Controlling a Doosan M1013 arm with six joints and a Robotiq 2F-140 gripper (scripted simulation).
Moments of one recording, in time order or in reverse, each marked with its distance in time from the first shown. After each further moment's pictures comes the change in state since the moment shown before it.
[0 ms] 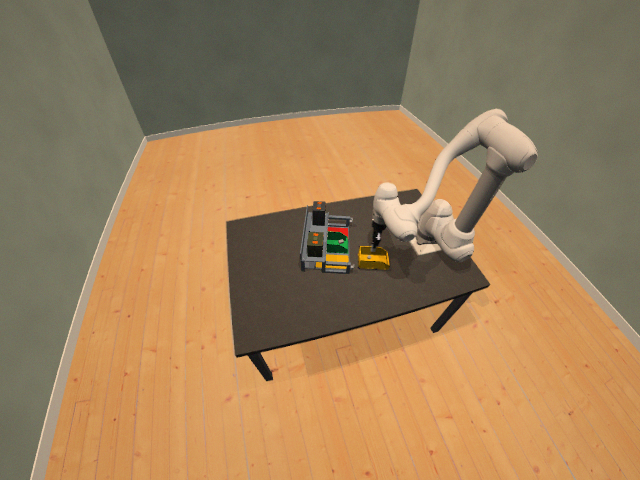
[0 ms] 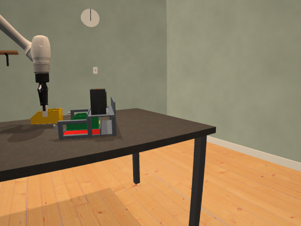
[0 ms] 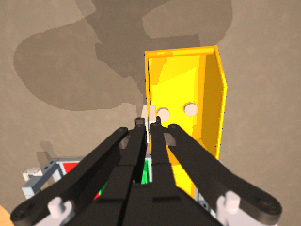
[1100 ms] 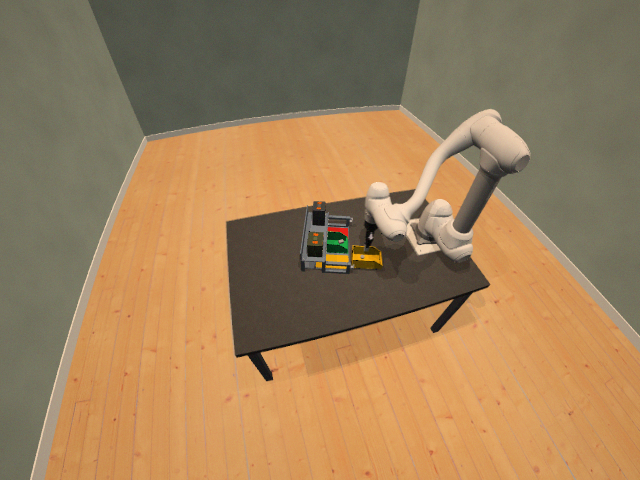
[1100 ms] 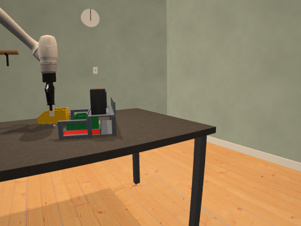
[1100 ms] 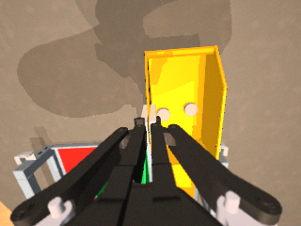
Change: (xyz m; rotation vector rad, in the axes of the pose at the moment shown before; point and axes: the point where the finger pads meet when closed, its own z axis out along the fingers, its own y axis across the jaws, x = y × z) arm -0.040 0.000 0.000 0.000 0.000 0.000
